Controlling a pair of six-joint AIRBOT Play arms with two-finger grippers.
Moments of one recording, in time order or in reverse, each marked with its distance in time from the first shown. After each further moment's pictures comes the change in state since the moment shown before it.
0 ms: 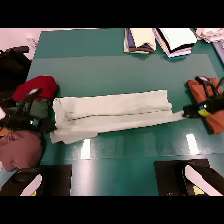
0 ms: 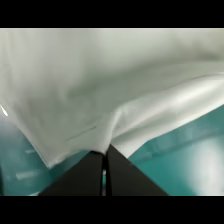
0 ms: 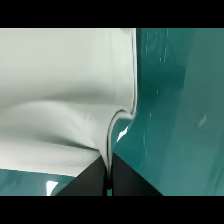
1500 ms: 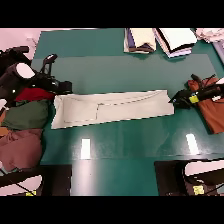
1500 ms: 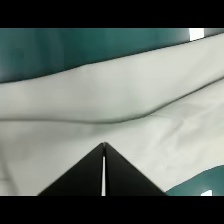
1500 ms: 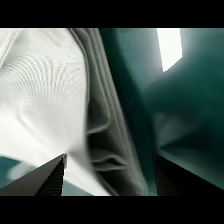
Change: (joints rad) left arm -0.093 -0.546 0.402 -0.108 0.340 0.023; right arm -0.241 -0.621 0.193 0.500 -0.017 -0.201
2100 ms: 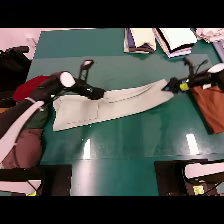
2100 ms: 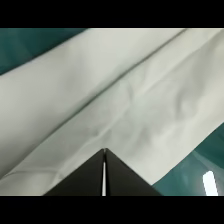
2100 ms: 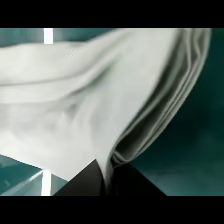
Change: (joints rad) left arm -0.332 -0.216 0.101 -0.038 0.176 -0.072; right arm 0.190 0.071 0.191 0.093 -0.066 -0.037
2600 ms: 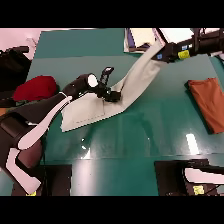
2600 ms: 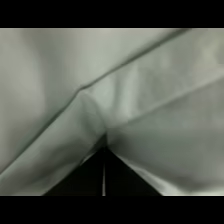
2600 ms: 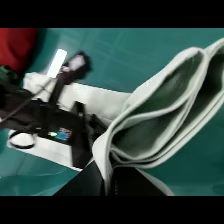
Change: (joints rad) left arm -0.085 -0.285 0.239 -0.068 -0.015 -0.005; right arm 0.267 0.146 0.350 0.005 0.045 0.150
